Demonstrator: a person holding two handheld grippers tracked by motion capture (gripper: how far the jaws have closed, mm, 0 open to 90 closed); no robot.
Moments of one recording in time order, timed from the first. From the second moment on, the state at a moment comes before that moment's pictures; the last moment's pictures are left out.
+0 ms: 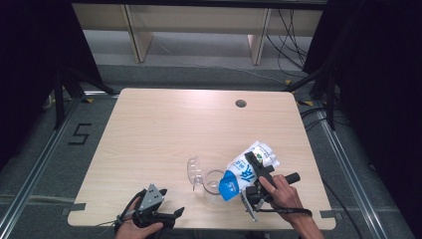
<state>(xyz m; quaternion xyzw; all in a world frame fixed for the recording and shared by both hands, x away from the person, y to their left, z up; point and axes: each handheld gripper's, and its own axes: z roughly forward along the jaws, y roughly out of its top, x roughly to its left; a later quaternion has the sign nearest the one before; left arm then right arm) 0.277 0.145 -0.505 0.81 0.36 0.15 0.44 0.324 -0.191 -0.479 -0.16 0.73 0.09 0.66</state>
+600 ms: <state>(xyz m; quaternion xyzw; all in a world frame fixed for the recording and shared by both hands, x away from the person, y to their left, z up) 0.277 0.147 -0.504 0.81 0.36 0.15 0.43 0.322 -0.191 -0.478 -0.15 0.73 0.07 0.66</state>
